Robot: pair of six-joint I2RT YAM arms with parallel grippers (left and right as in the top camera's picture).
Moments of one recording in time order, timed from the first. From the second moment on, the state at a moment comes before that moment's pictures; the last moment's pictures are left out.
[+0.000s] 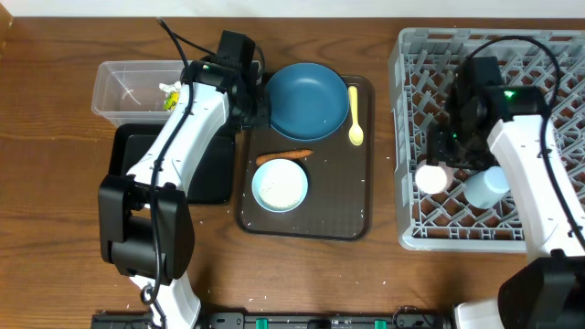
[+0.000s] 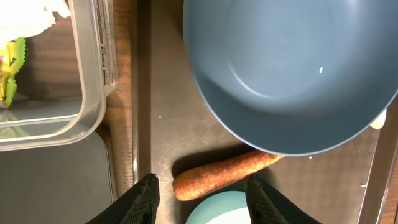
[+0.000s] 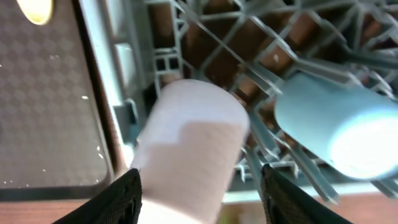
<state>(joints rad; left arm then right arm) -0.25 1.91 1.59 -0.94 0.15 -0.27 0.06 1.63 1.45 -1.29 0.01 0.20</state>
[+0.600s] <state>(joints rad) -0.25 1.91 1.59 -0.94 0.15 -0.27 0.07 1.63 1.55 -1.46 0.01 0.19</state>
